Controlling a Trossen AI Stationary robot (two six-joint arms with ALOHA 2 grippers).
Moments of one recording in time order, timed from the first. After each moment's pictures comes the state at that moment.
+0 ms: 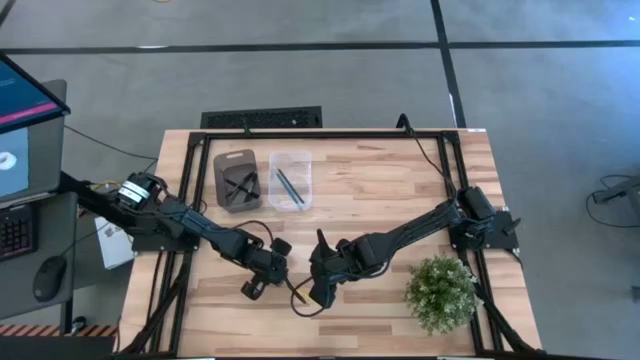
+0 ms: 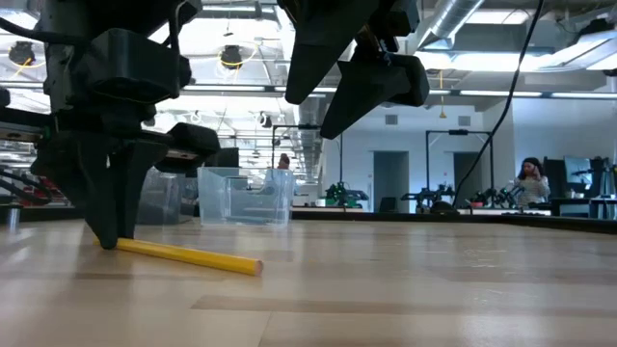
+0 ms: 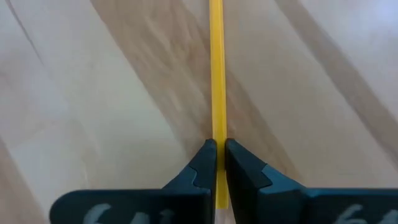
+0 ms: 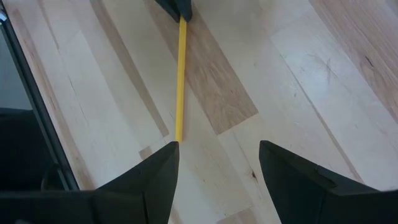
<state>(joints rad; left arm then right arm) -0.40 1.67 0.80 -0.27 0.04 0.18 0.38 2.02 1.61 -0.70 0.08 0.87</state>
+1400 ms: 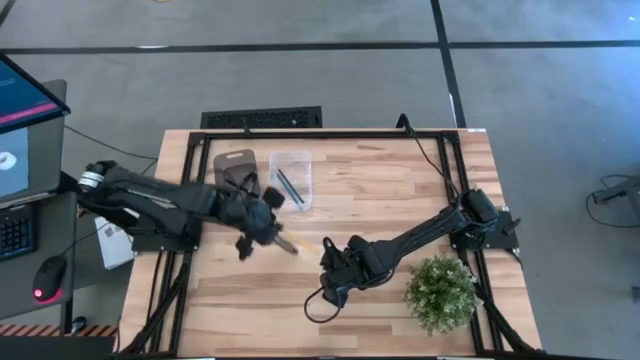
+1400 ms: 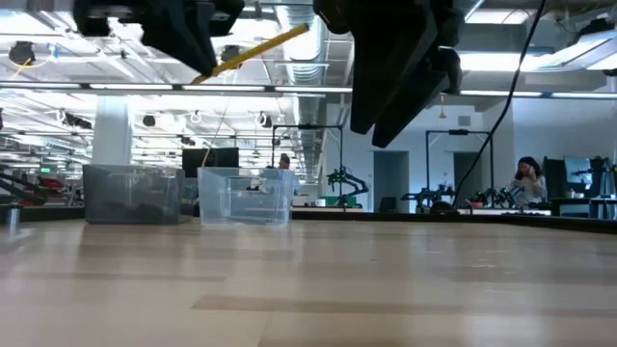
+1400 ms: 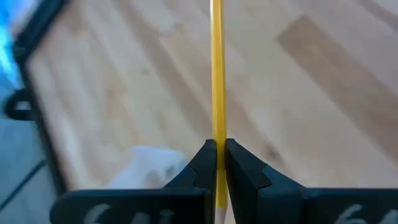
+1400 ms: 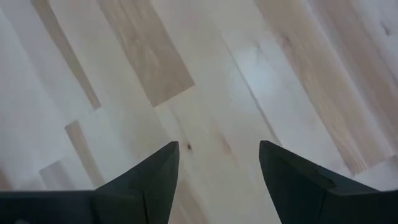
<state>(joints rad) -0.21 1.27 1.04 -0.70 -0.19 0.57 0.44 2.01 1.61 -0.90 0.23 0.85</state>
